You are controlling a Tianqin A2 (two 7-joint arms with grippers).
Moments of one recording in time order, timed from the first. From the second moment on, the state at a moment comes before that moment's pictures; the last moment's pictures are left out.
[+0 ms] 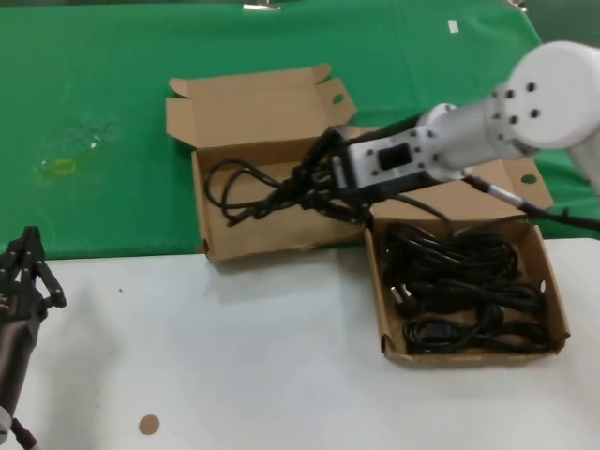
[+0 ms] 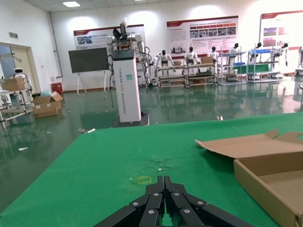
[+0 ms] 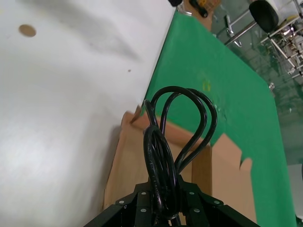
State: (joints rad) left arm 0.00 -0.30 1.60 -1.60 -1.80 0.00 0.00; right arm 1.06 0.42 -2.20 1.14 1.21 -1.06 -0.16
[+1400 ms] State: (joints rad) left arm 0.00 -0.30 1.60 -1.60 -1.80 0.00 0.00; right arm 1.22 0.15 -2.23 0.56 1.22 -0.85 -0.43
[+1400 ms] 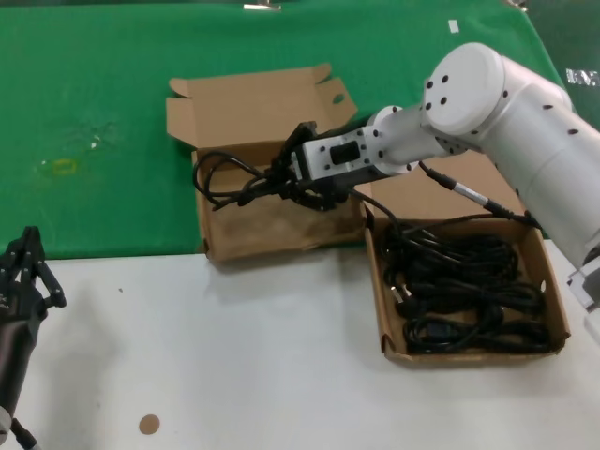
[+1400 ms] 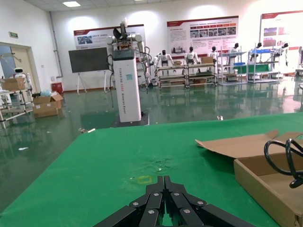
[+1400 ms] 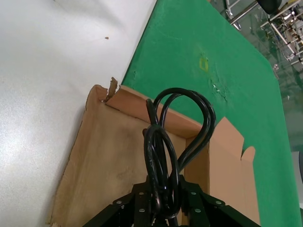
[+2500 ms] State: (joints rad) left arm 0.00 -0.30 1.60 -1.60 -1.80 0.00 0.00; right arm 1.22 0.20 -2.22 0.66 1.21 -0.88 -0.34
